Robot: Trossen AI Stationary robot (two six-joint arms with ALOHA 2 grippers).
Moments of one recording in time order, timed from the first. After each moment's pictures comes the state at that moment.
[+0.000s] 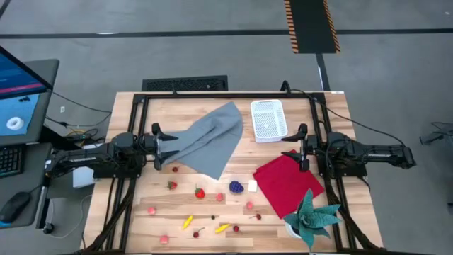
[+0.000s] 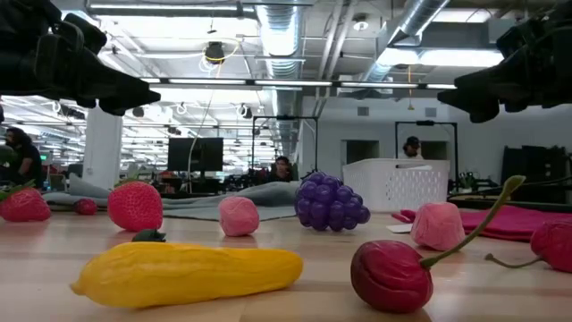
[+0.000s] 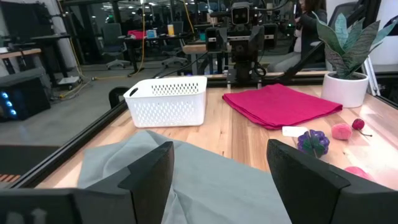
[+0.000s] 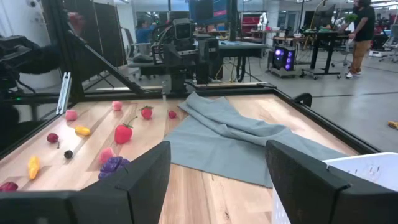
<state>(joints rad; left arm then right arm) 0.16 0.08 0.01 0.03 0.02 0.07 -0.06 0.06 0.00 0.01 0.00 -0.03</state>
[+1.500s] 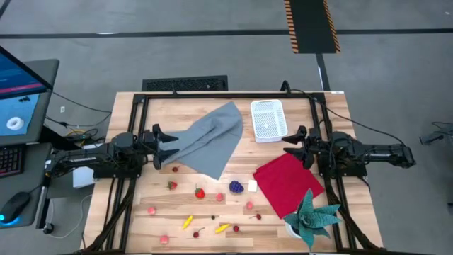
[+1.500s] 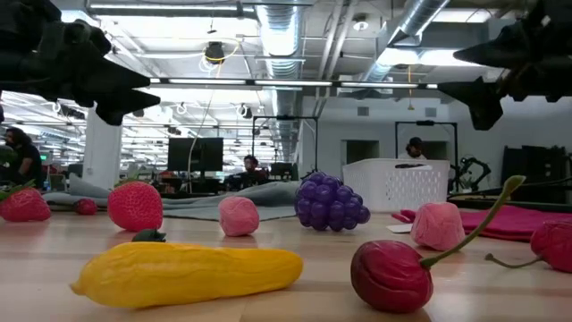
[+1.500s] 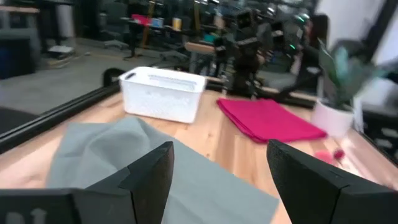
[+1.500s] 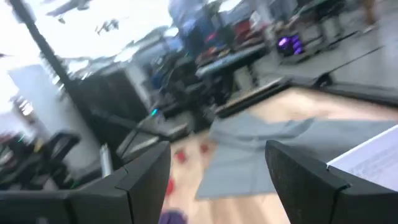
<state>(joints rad) 0.16 0.08 0.01 0.04 -0.01 -0.17 -0.05 0.06 0.00 0.12 0.04 0.39</state>
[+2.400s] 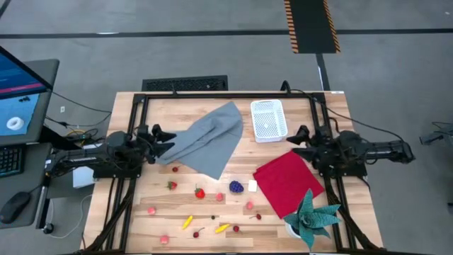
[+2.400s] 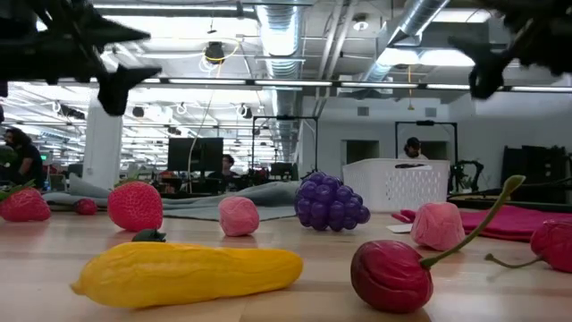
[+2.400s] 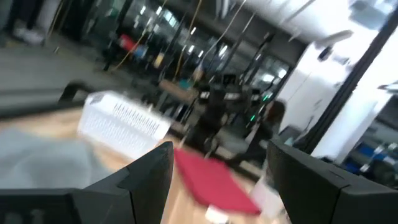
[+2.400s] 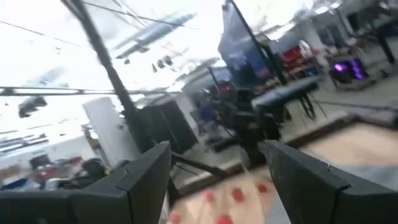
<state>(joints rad) 0.15 0.08 0.01 0.30 0.01 -0.52 0.04 0.07 0.06 0.31 -0.02 0.43</state>
